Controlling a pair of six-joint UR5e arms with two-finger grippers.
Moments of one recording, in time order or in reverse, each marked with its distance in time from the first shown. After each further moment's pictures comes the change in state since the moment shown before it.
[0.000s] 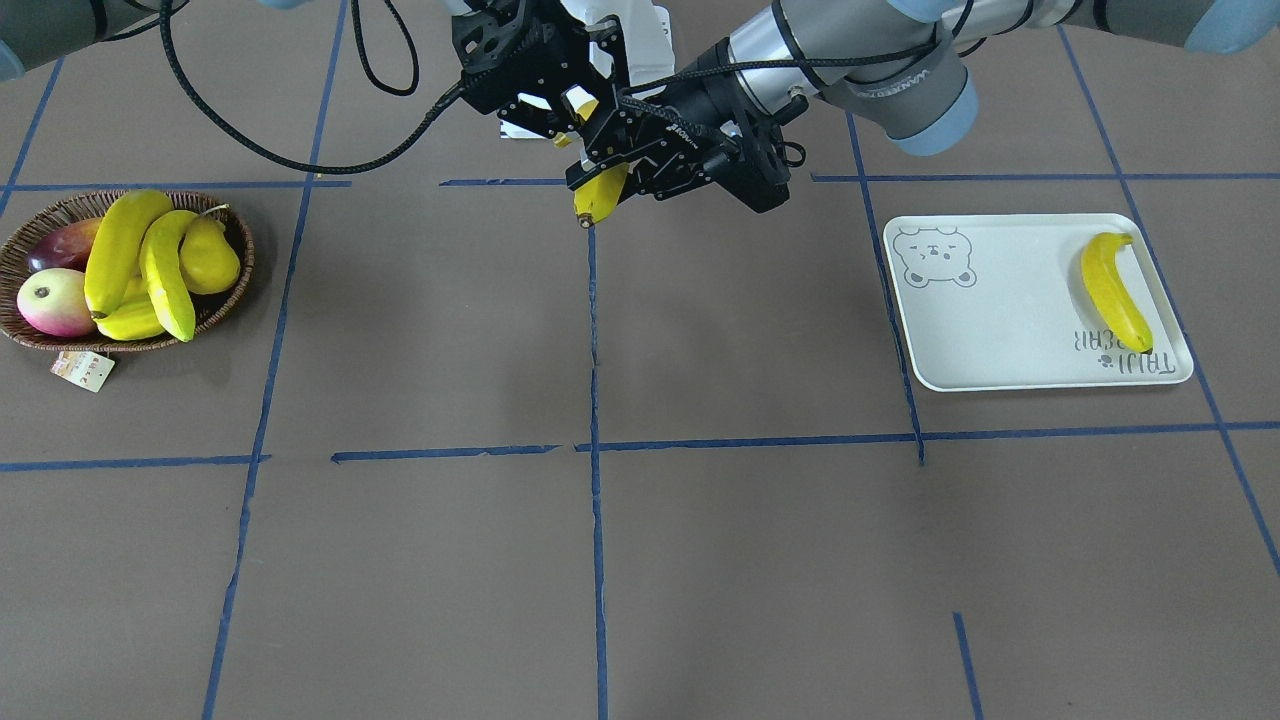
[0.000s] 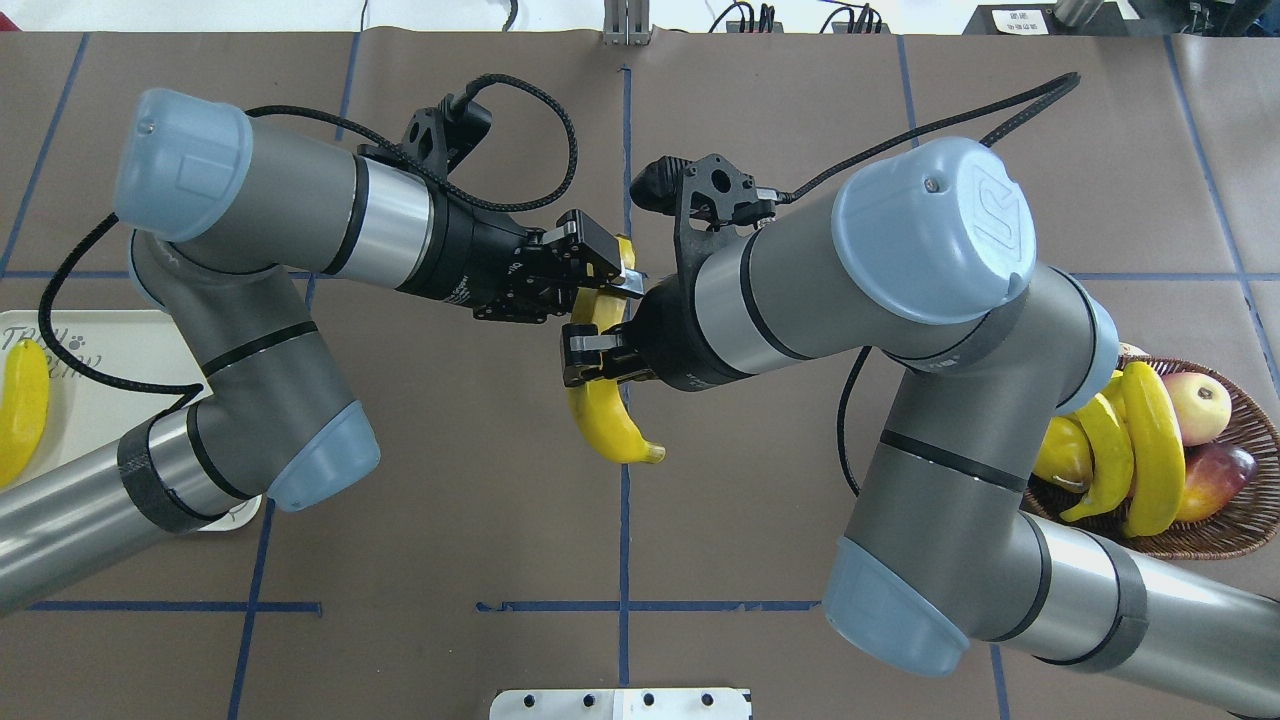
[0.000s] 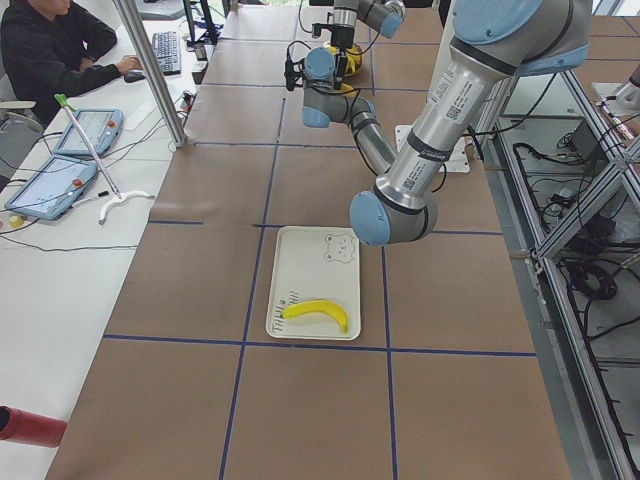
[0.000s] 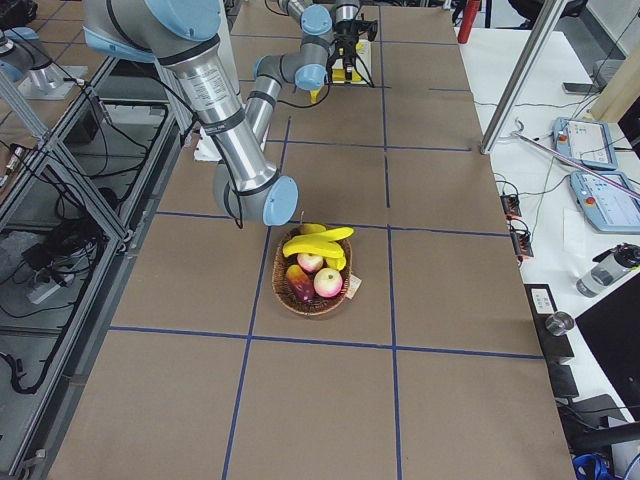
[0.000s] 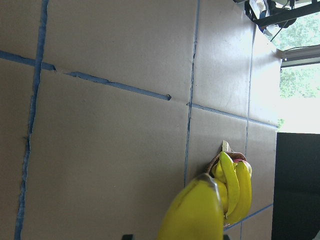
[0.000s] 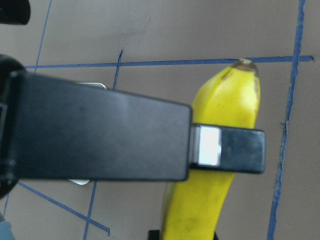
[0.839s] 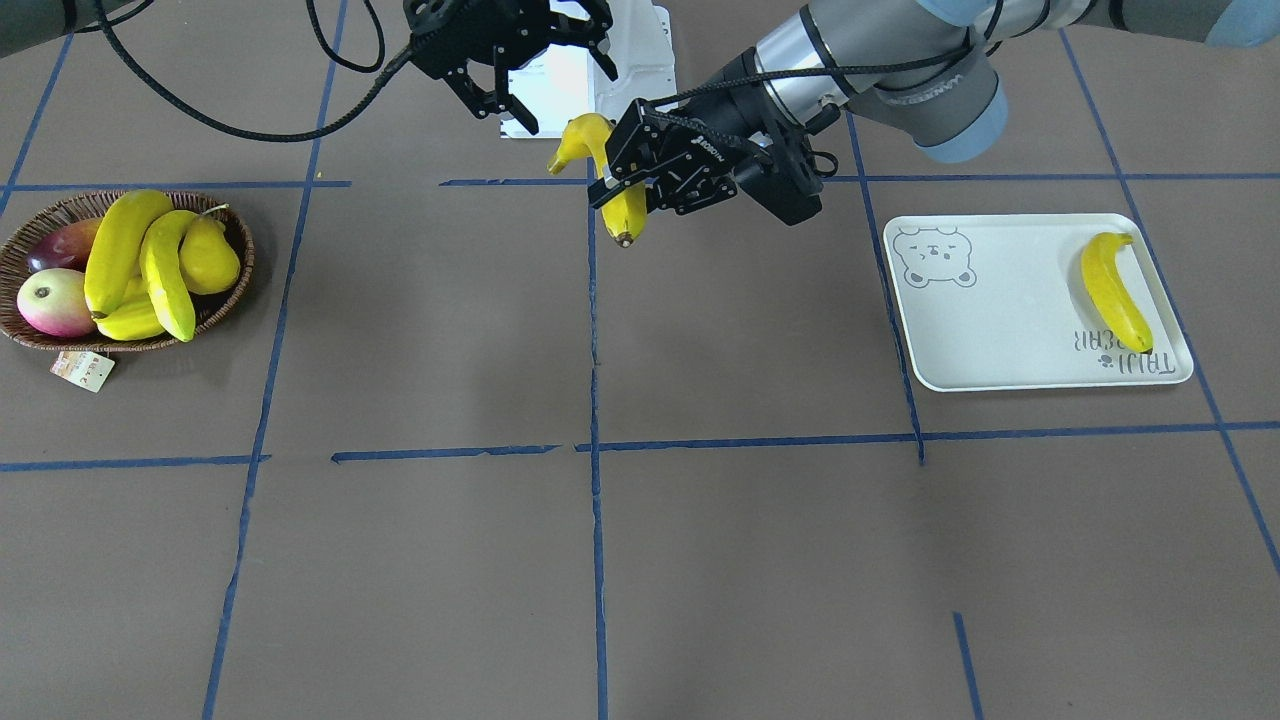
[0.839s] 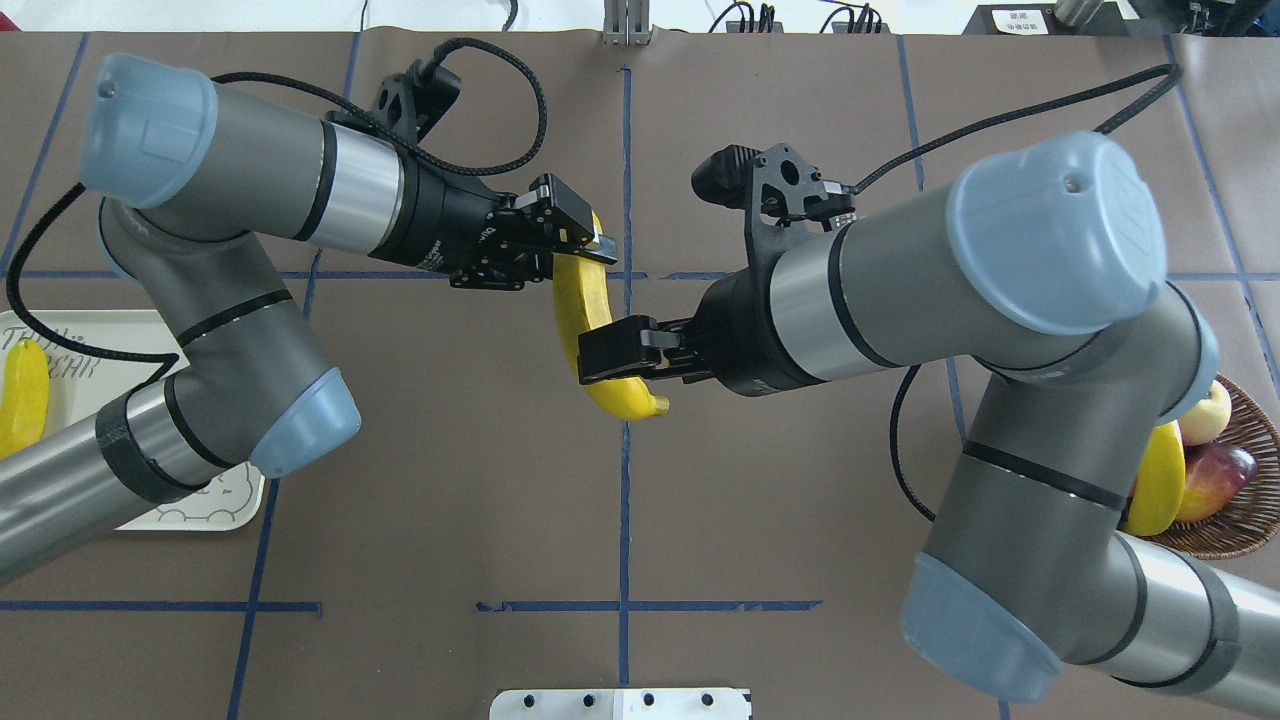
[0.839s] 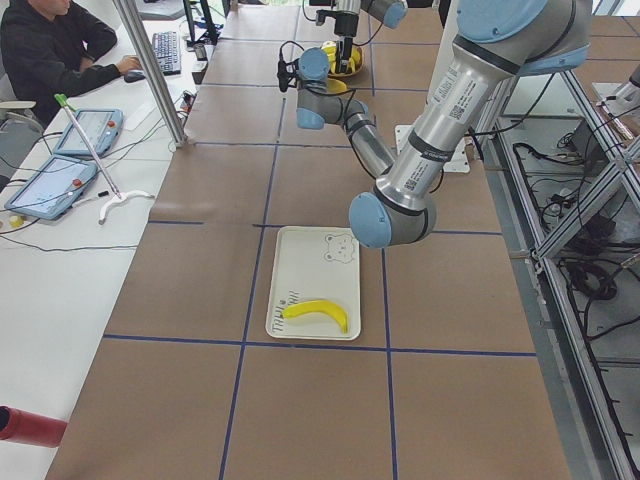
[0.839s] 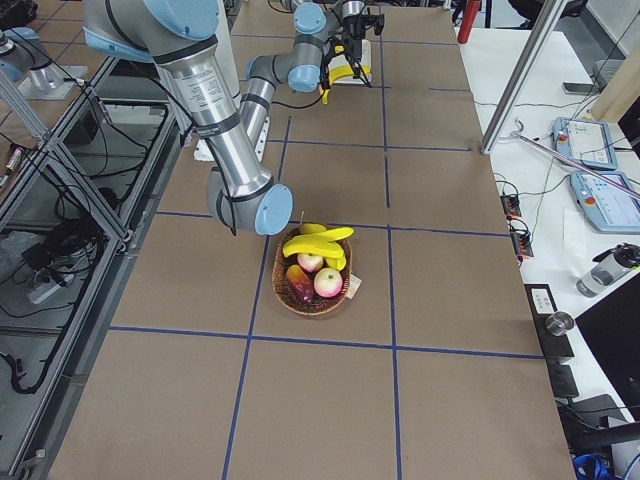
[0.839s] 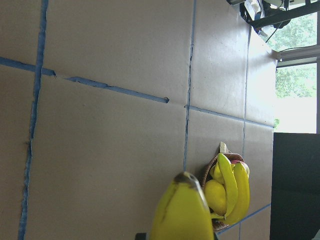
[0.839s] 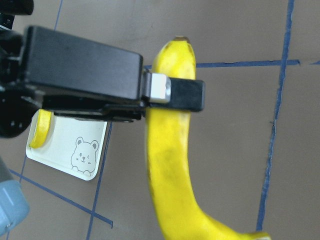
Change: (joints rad) left arm -0.075 0.010 0.019 -0.001 -0.027 0.002; right arm 0.031 -0.088 0.131 -0.011 0.011 0.002
